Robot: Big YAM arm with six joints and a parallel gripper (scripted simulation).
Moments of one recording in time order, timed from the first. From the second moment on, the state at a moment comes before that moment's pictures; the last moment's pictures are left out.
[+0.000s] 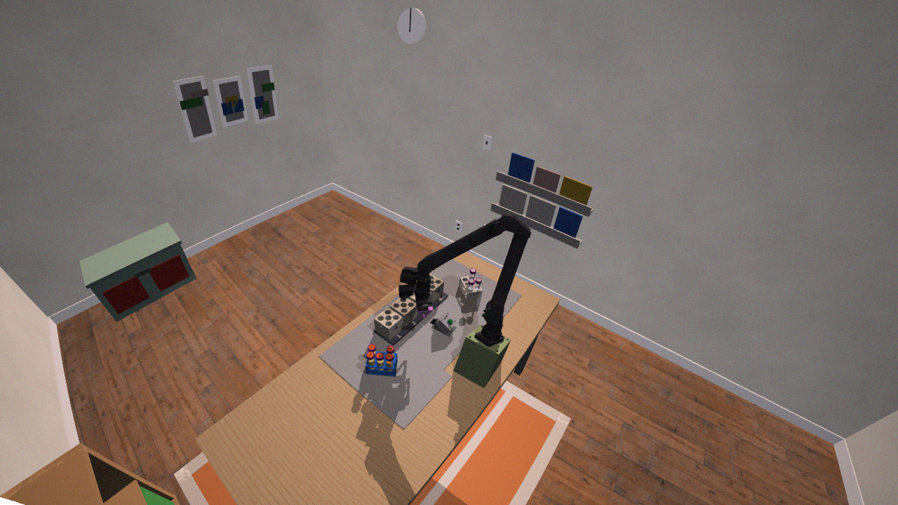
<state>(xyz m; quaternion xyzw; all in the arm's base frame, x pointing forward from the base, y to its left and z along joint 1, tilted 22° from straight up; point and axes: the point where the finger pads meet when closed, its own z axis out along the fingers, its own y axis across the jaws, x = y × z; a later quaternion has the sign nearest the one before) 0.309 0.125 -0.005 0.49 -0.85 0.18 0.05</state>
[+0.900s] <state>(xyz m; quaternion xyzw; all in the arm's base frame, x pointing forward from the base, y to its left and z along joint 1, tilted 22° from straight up) 0.274 0.309 -0.081 0.49 -0.85 0.18 0.05</state>
